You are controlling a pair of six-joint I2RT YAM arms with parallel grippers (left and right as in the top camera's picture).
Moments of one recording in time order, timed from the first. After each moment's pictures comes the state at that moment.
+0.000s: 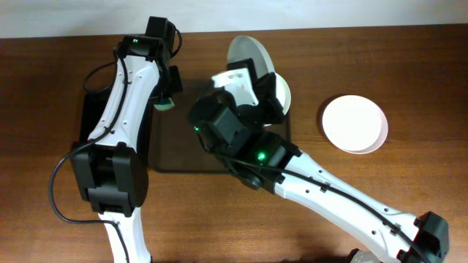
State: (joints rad) left arm -0.17 2.14 2.03 -1.25 -0.18 -0.38; right arm 0.91 1.63 1.51 -0.52 1.31 -0.01
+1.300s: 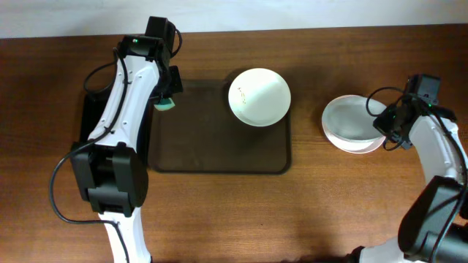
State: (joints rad) left arm -0.17 2.14 2.03 -1.25 -0.17 -0.38; right arm -0.34 1.71 1.18 -0.66 0.10 0.47
